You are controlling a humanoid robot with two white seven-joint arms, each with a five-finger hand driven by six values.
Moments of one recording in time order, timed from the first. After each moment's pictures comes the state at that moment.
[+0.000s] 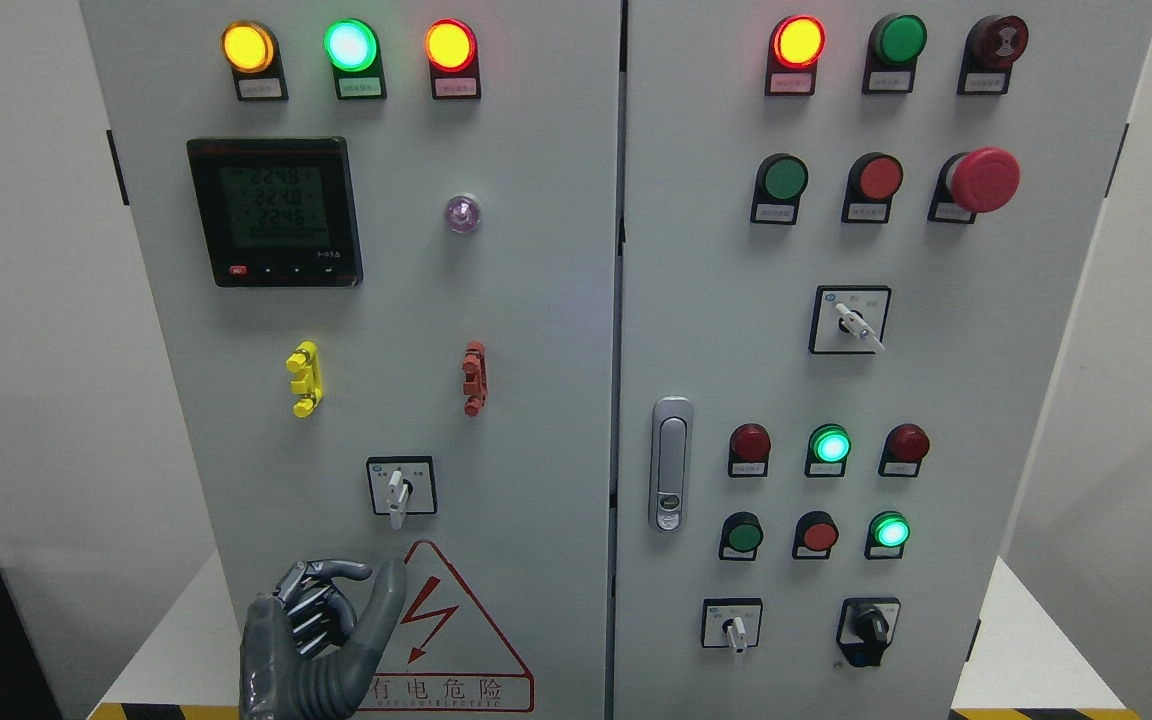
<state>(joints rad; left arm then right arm) -0.17 -0.11 -0.10 -2.02 -0.14 0.38 0.38 0.10 0.12 -0.19 -0.11 0.07 0.06 -0.02</state>
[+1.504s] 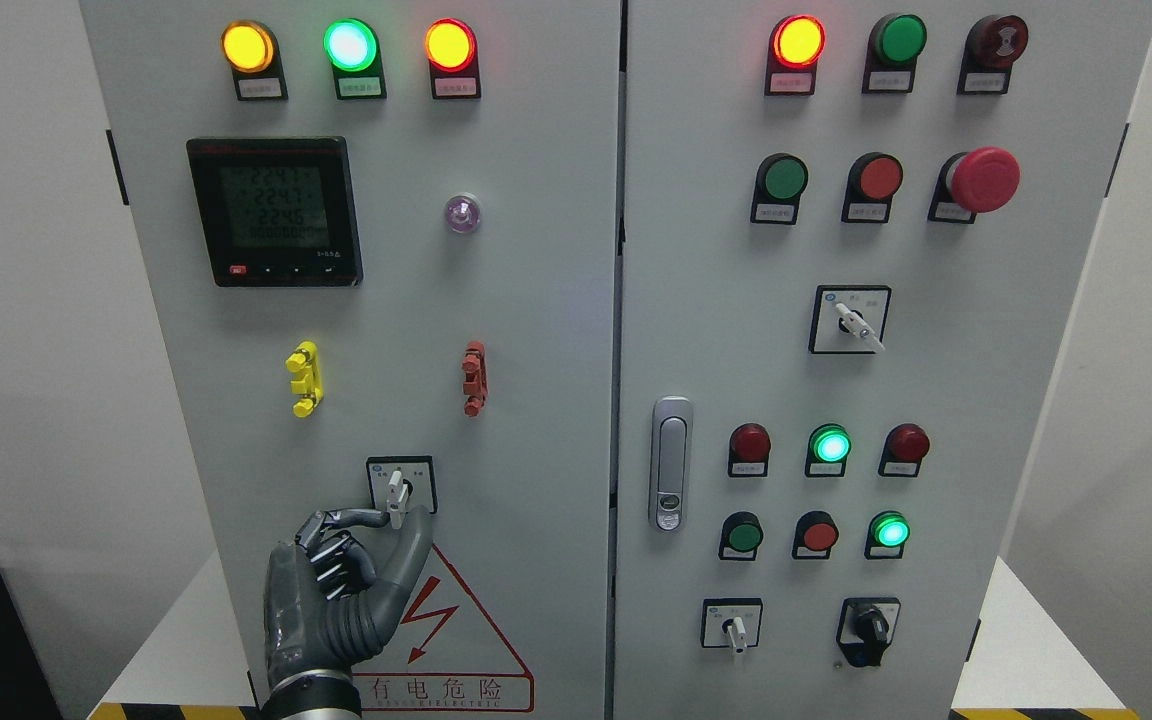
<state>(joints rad) -0.30 -0.13 -0.14 -2.02 -0.17 0.56 0.41 0.10 0.12 -0.19 -0.11 0.07 0.06 -0.02</state>
